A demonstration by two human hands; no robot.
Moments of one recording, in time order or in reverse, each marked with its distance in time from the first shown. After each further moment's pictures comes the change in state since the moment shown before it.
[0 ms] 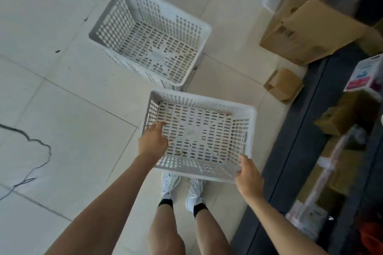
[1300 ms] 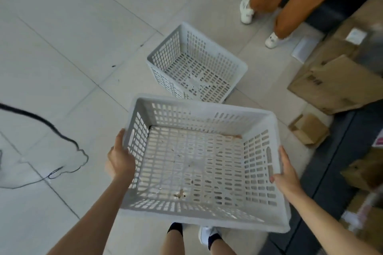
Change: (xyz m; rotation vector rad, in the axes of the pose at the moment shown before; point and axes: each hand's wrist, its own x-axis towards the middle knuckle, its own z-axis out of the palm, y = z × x) left_hand -0.078 -0.123 -0.081 -0.420 0.537 -0.543; right_hand 0.017 -0.055 -0.078 0.474 -0.139 0.001
